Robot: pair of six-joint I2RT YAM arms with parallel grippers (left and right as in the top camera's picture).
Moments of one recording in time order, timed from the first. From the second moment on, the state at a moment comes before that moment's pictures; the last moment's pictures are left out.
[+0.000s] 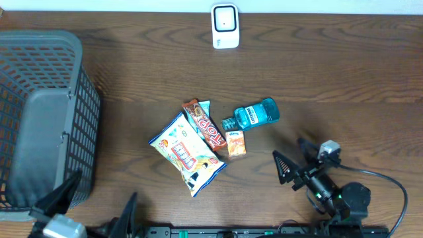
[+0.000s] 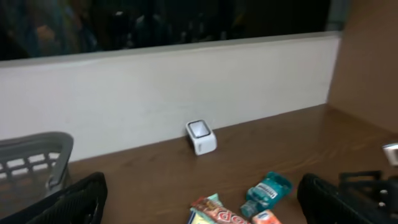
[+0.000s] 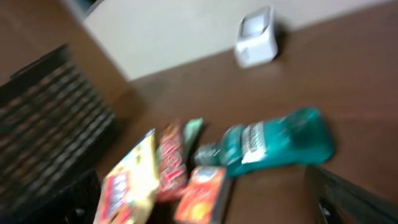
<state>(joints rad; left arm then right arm) -0.25 0.22 1.17 -0.95 0.17 0.02 -0.01 0.10 0.01 -0.04 -0.65 0.47</state>
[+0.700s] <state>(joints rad) -0.25 0.20 1.17 -1.29 0.21 0.02 0.36 0.86 0.59 -0.34 -0.49 0.36</state>
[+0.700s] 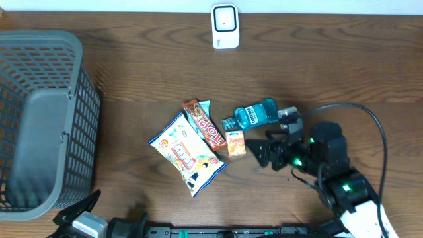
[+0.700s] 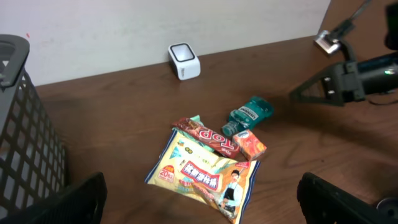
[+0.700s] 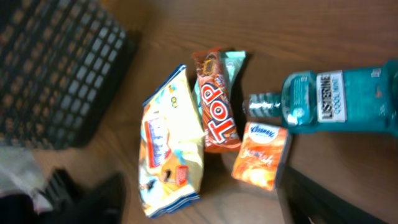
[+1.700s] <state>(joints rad) -0.25 0.20 1.17 -1.41 0.21 0.02 0.42 1.50 0.59 -0.07 -0.39 0.82</state>
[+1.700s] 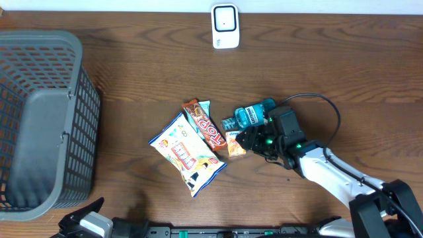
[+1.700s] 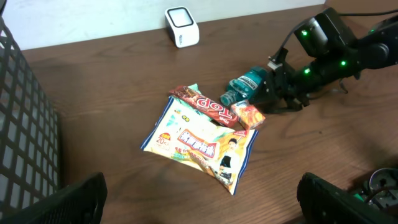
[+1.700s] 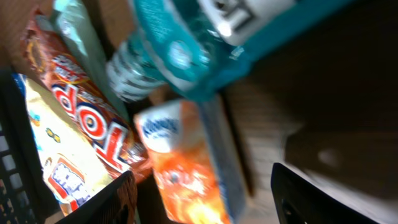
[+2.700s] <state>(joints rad) -0.25 0.20 1.17 -1.41 0.21 0.02 0.06 1.66 0.61 0.26 -1.26 0.64</state>
